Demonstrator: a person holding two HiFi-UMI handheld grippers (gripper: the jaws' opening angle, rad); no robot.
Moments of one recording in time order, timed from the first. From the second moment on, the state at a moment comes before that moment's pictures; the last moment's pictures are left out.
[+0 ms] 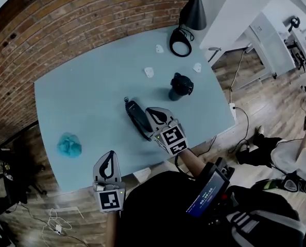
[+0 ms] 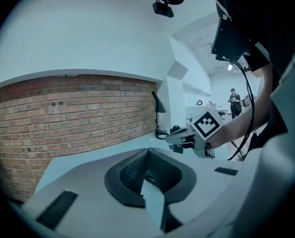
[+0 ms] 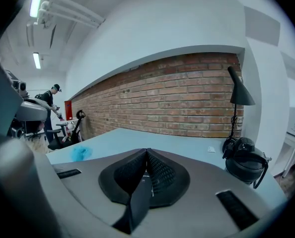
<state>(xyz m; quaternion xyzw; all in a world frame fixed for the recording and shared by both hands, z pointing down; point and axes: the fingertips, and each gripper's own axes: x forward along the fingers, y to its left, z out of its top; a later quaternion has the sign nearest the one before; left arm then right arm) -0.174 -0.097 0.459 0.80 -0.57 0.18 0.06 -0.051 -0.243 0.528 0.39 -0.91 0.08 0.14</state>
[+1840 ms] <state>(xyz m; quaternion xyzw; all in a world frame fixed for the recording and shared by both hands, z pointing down) -0.221 -0.096 0.496 0.78 -0.59 0.18 0.09 -0.098 -0.253 0.687 0.36 -0.86 0.18 0.33</state>
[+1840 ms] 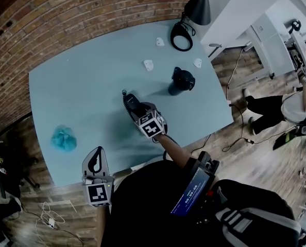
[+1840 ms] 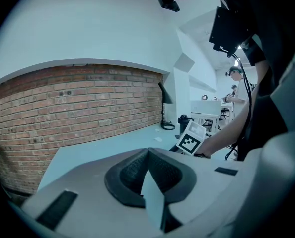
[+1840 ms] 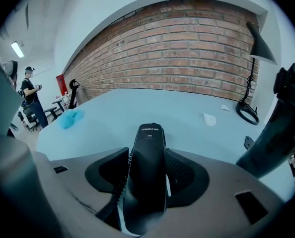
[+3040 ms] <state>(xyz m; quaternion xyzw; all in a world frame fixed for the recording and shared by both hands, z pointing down) -0.210 -0.096 0.507 0.78 -0.58 0.19 0.11 -0.101 -0.255 0.697 0.34 -0.85 0.19 0.36</state>
